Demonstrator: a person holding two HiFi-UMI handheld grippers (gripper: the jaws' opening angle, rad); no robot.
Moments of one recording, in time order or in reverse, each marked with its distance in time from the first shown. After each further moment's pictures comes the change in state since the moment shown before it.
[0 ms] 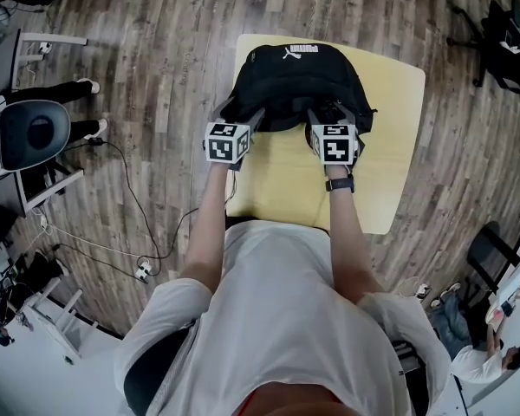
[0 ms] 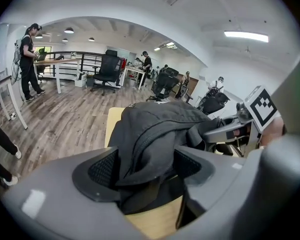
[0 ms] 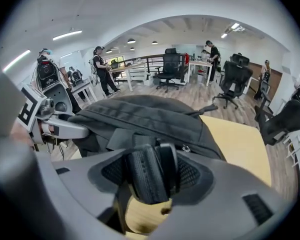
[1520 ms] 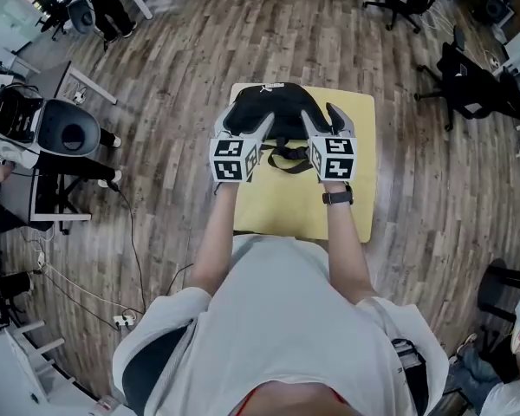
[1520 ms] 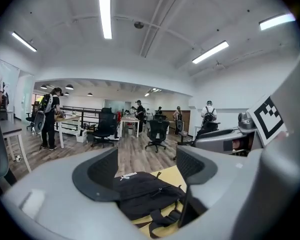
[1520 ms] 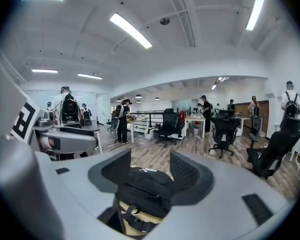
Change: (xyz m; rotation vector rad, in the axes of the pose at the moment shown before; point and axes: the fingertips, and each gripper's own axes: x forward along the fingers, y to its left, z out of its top) left arm -0.202 -0.198 0.135 0.230 -0.545 0.084; right arm -0.282 0.012 0.084 -0.077 -0.638 -0.041
